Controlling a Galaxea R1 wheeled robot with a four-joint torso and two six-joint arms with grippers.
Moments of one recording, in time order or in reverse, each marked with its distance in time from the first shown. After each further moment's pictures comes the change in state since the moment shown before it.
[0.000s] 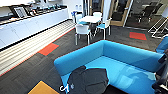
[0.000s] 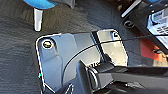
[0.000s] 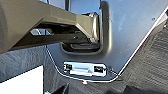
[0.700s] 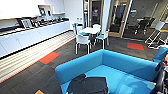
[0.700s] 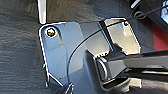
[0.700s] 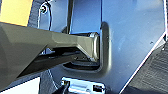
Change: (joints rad) left arm 0.144 0.266 -0.480 0.030 -0.132 -0.004; right arm -0.017 0.023 -0.033 -0.001 -0.005 0.000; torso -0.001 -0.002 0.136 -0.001
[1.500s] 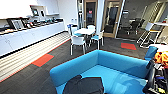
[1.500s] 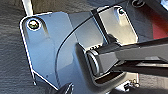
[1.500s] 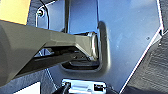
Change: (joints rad) left arm 0.056 0.209 -0.287 0.013 -0.027 -0.013; right arm -0.004 0.009 -0.003 0.000 -0.011 -0.001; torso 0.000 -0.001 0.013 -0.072
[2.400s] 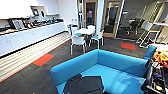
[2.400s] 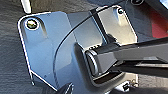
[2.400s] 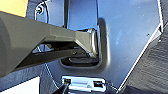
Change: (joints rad) left arm 0.005 0.016 -0.010 0.000 -0.001 0.000; right arm -0.011 0.010 -0.015 0.000 -0.010 -0.001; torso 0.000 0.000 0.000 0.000
